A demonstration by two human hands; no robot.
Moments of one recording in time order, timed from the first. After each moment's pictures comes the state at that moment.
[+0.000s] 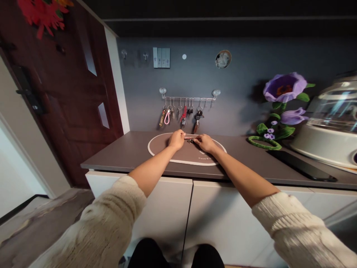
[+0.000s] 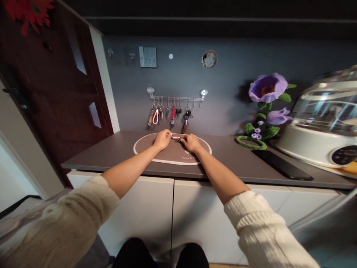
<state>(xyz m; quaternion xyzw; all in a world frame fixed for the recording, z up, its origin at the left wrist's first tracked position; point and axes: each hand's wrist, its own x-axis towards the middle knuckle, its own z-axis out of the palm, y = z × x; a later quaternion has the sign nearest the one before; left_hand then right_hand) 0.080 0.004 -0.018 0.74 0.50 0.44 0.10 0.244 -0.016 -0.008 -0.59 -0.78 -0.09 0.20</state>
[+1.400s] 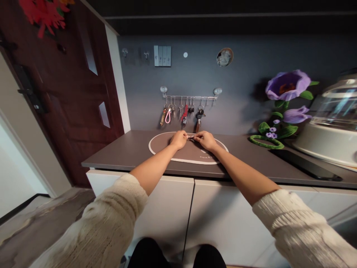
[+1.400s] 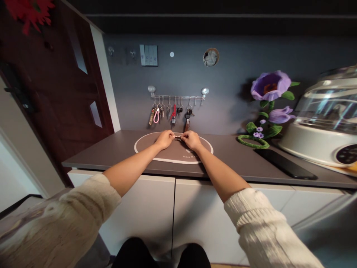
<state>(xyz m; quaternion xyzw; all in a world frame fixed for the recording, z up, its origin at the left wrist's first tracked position) 0.081 0.009 -0.020 0.77 0.49 0.39 0.11 0.239 -0.014 -0.008 -0.58 -0.75 -0.02 0.32</state>
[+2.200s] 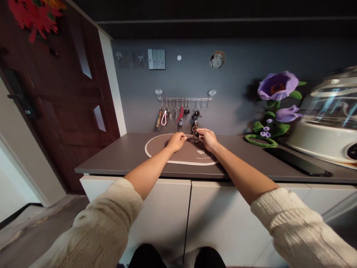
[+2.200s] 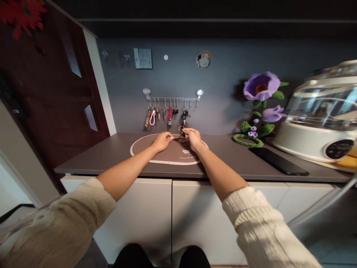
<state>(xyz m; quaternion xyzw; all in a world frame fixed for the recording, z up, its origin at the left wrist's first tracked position) 0.083 0.011 -0.024 0.80 0.42 0.41 0.11 0.242 -0.009 -0.003 -0.43 -0.46 0.39 0.67</state>
